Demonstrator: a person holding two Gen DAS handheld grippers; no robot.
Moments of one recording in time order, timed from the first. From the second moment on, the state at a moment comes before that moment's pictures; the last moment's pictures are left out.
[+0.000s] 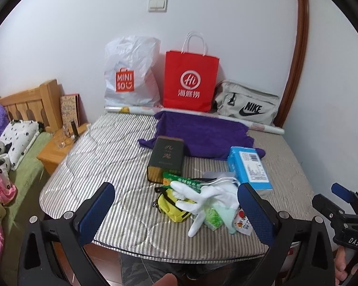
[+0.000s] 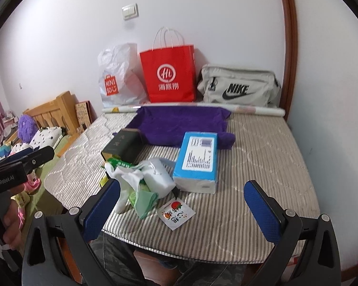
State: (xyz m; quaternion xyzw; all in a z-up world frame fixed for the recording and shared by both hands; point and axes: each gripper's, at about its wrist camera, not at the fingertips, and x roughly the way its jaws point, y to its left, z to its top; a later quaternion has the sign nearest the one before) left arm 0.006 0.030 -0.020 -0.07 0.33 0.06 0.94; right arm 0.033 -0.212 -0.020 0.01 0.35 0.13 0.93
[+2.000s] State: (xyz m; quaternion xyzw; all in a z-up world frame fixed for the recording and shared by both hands) left arm 0.098 0.100 -0.153 -0.17 0.47 0.03 0.87; right arm 0.092 -0.160 -0.203 -0.11 0.39 0.26 0.88
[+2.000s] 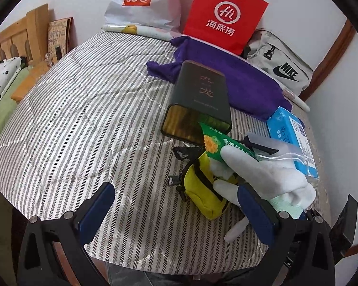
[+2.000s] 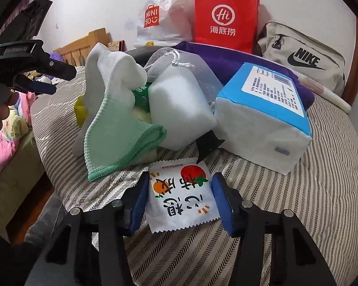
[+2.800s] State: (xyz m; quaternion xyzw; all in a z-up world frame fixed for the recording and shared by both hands) left arm 0.100 0.063 -0.131 -0.14 0.42 -0.08 0.89; right arm 0.084 -0.191 -0.193 -0.10 0.40 0.23 0.88
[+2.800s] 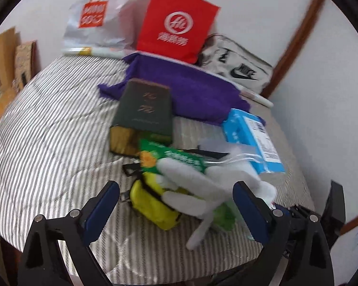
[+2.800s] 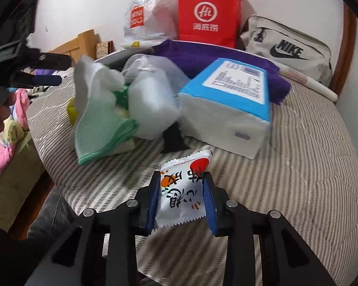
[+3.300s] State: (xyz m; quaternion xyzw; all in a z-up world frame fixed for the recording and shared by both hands) left arm 0.121 0.005 -0.158 -0.08 0.45 -0.13 0.88; right arm 0.094 -0.205 -0.198 -0.09 0.41 0.19 0.88
